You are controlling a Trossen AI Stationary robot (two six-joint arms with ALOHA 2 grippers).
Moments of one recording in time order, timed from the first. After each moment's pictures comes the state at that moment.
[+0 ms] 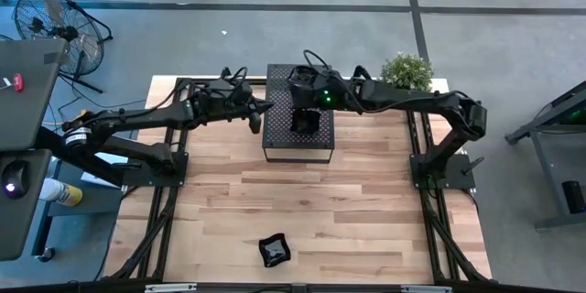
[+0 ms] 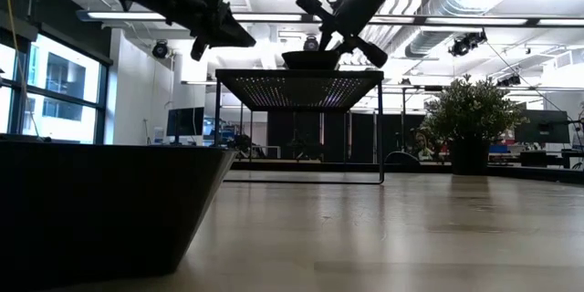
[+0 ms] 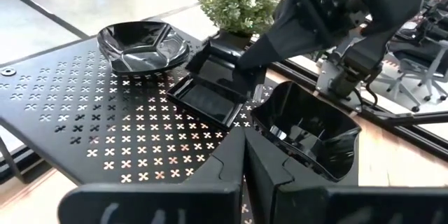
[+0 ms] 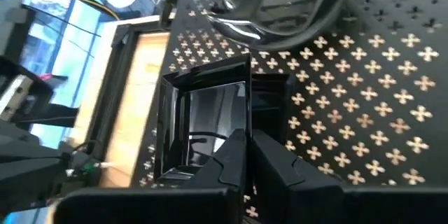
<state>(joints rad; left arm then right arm) 0.38 1.14 0.75 0.13 0.01 -0.29 -0.31 1.64 1.37 -0.46 0.23 1.10</state>
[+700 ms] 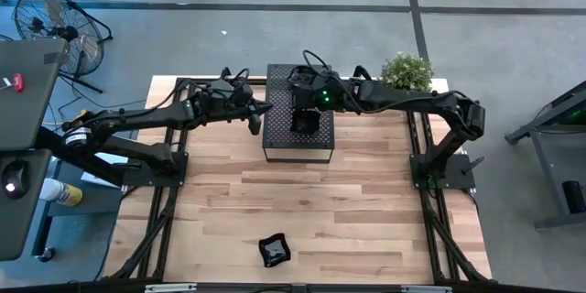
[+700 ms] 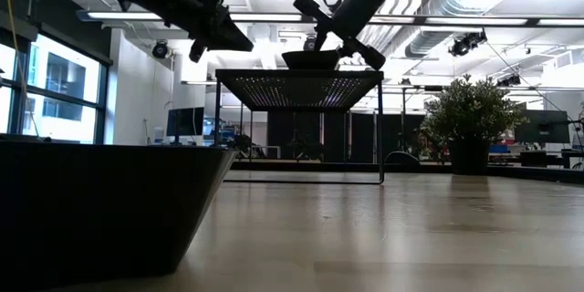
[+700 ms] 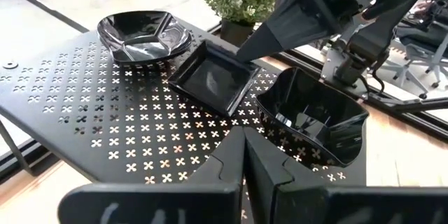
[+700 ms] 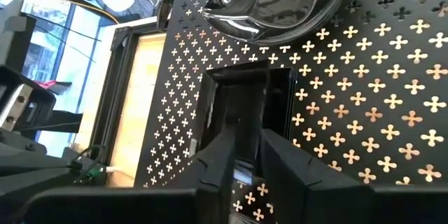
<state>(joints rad) 0.38 1.14 0.75 0.09 0.01 -0.26 -0.31 1.65 1.37 -0.45 0.23 1.15</state>
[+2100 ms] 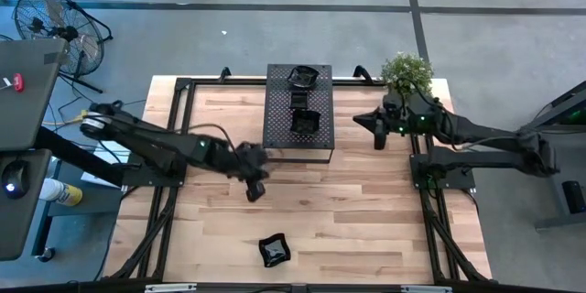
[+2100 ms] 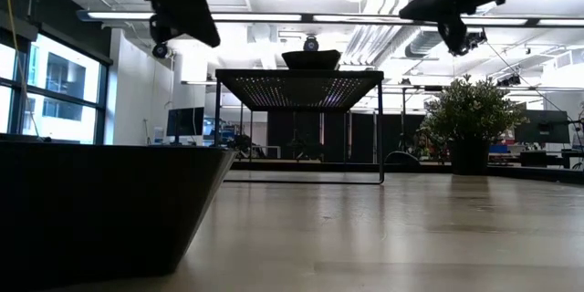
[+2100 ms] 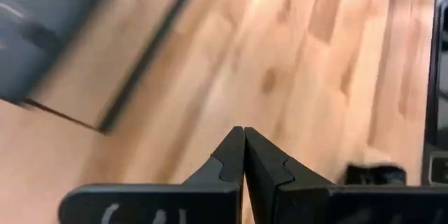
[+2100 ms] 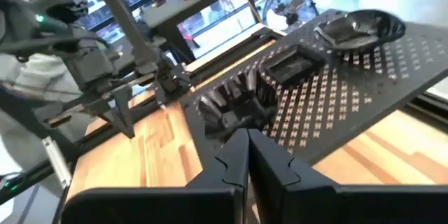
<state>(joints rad) -0.23 1.32 1.02 -0.53 -0.19 -0.62 -0.30 0.73 0.60 -0.10 -0.07 0.44</state>
